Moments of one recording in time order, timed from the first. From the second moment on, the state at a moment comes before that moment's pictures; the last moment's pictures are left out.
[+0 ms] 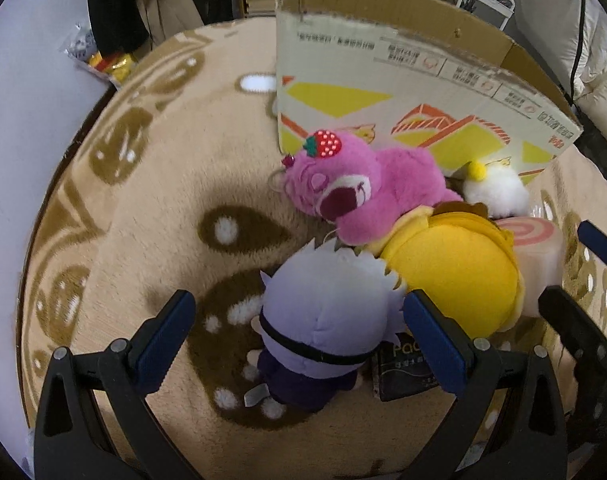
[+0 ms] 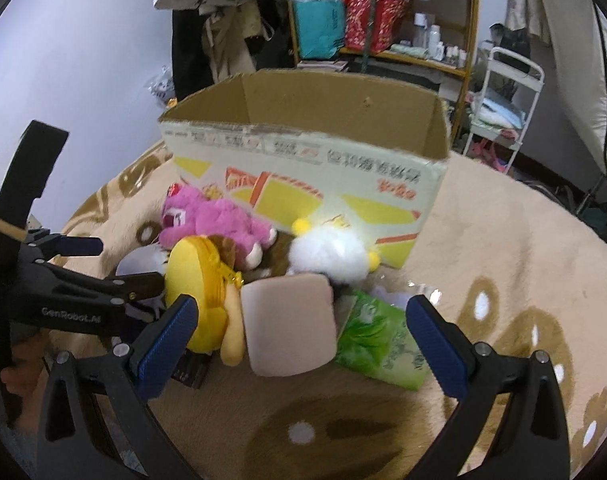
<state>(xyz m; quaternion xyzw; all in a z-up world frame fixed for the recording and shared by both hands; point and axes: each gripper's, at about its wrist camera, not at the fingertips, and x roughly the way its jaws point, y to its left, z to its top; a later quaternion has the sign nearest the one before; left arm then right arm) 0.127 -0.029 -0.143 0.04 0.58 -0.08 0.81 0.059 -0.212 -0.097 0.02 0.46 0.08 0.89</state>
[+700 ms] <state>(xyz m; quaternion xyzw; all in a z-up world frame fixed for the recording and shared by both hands) 0.144 -0.014 -0.161 -0.03 0.61 -0.09 0.79 0.068 -0.214 -0.117 0.03 0.49 0.09 0.87</state>
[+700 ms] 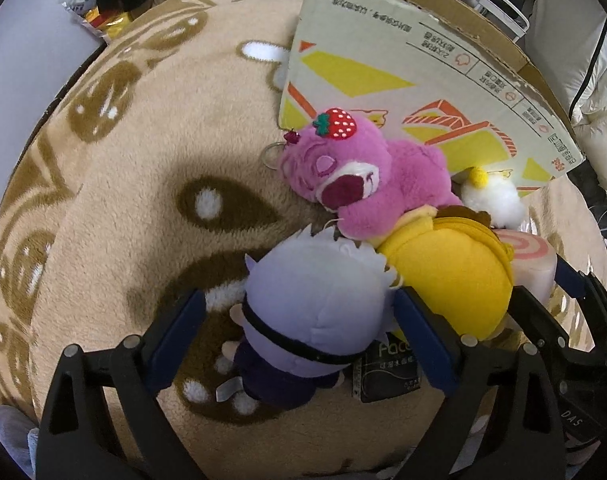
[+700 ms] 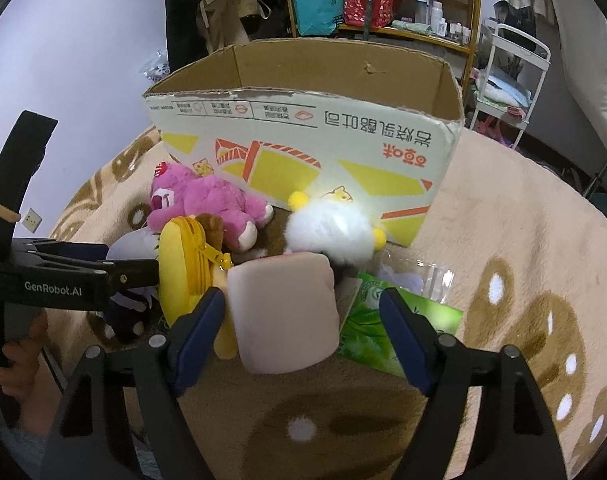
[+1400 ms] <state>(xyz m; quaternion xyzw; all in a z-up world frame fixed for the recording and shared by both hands) 0.130 -0.012 -0.166 -0.05 0.61 -0.10 0.78 0.066 -0.214 -0.119 0.05 0.50 0.11 0.86</state>
